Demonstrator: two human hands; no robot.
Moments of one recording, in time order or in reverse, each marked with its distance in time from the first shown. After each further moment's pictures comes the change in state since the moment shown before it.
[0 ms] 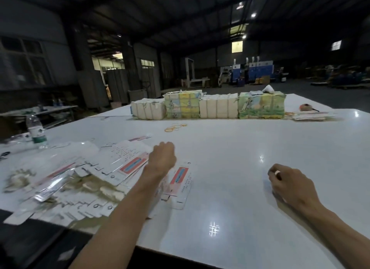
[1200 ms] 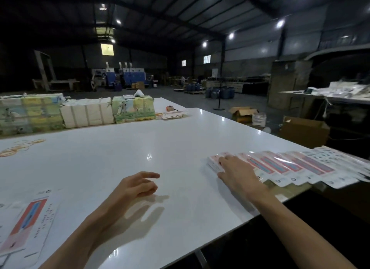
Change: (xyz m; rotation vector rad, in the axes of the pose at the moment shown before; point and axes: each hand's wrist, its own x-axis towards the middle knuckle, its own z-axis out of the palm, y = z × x) left_hand -0.078 0.168 0.096 -1.401 -0.827 0.732; right_hand -0.089 0.104 -0.154 -0.561 -0.070 0.276
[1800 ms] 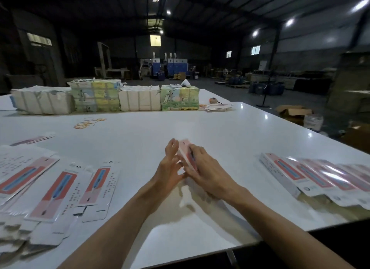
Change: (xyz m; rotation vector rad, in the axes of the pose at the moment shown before) left_hand 0.002 0.017 0.001 -0.383 0.319 -0.085; right_hand 0.002 -0.189 0.015 0.610 -0.030 -0.502
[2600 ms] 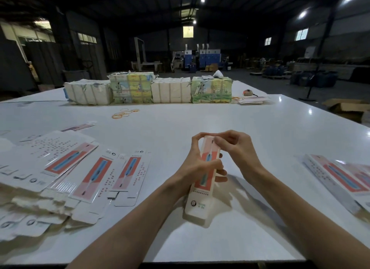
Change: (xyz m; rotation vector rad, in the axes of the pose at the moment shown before) left_hand -0.001 0.002 -0.008 0.369 0.020 0.105; right_hand 0.053 0.019 0.005 0.904 0.234 0.141
